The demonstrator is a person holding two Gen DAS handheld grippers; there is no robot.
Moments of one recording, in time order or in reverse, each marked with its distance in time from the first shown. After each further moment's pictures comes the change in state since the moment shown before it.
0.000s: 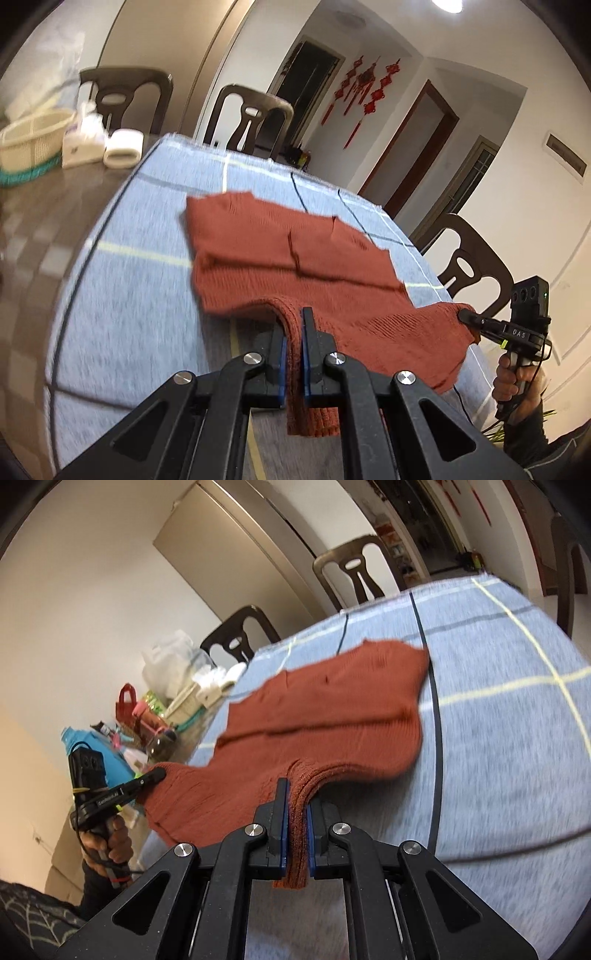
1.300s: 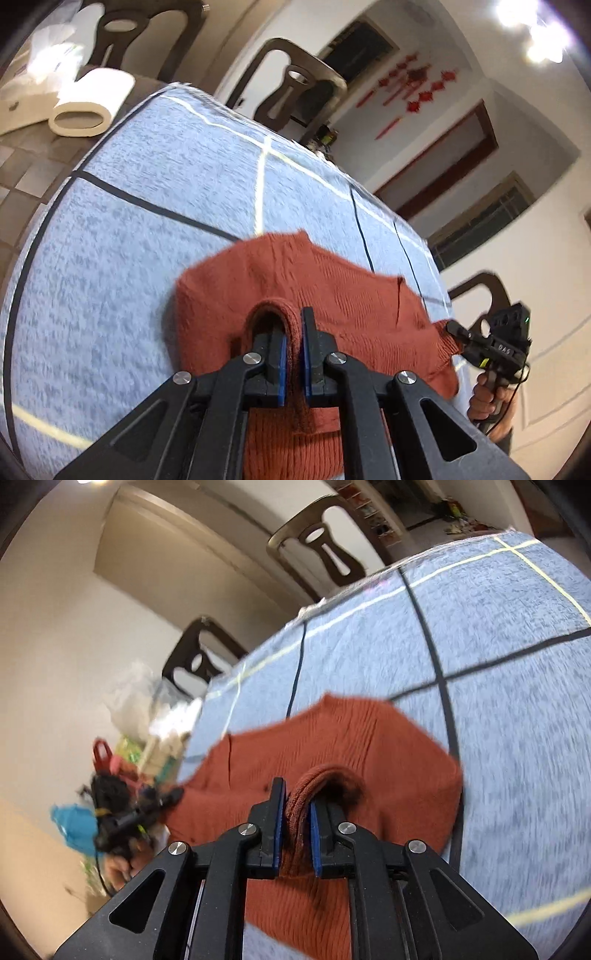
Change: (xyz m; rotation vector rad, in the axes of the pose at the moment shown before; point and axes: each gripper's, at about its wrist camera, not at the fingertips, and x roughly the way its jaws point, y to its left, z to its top) left arm 0.162 0.094 0.101 -0.275 0.143 -0.039; right arm 0.133 -0.104 0.135 0.227 0.105 0.043
